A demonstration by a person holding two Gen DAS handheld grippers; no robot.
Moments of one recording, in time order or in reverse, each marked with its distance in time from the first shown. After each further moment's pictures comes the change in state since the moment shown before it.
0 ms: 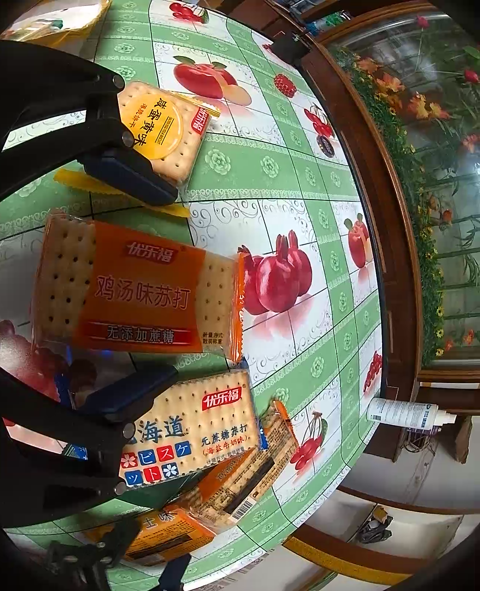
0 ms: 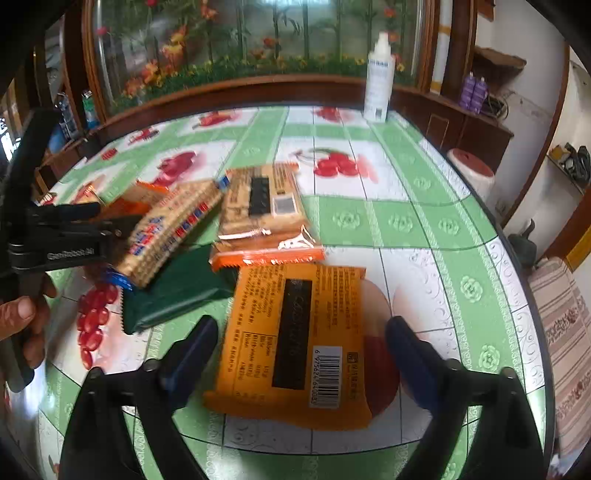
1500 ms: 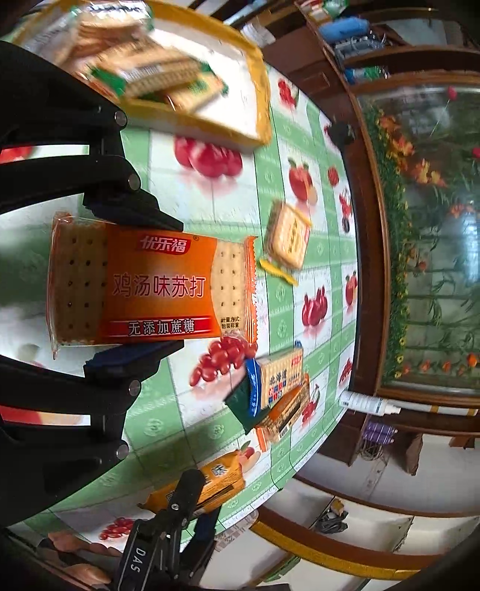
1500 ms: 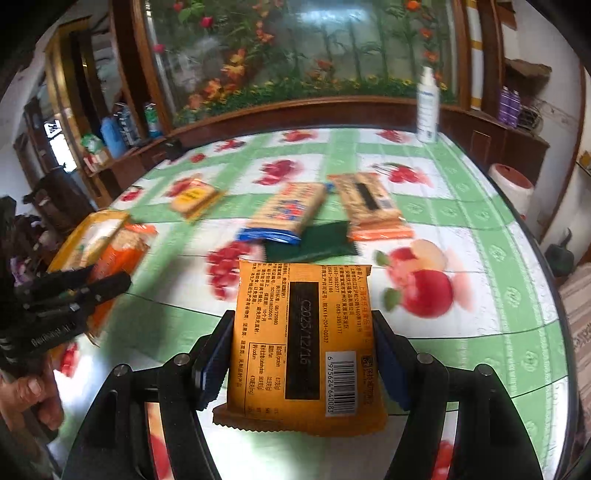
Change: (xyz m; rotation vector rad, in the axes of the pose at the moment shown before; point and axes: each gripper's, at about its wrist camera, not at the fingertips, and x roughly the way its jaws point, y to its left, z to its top) left arm -0.157 0.023 -0.133 -0.166 -0.113 0.027; right arm -0.096 0.050 -0.054 -0.050 -0.102 0.241
